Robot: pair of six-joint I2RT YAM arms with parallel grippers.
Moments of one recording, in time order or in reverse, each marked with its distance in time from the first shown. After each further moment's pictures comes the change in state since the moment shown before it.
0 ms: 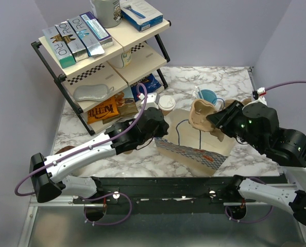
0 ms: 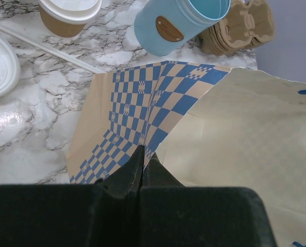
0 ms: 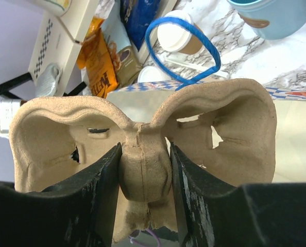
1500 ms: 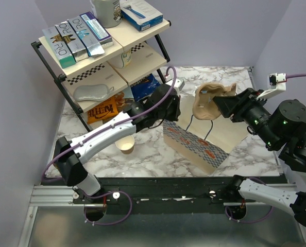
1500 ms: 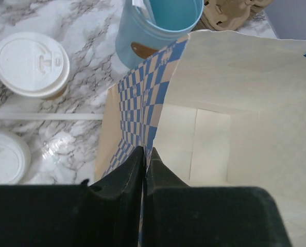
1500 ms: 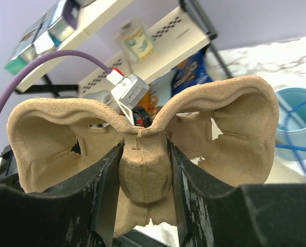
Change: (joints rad) left arm 0.143 0.316 0.321 0.006 0.287 0.444; right arm 0.001 -0.017 0.089 0.332 -0.017 -0.521
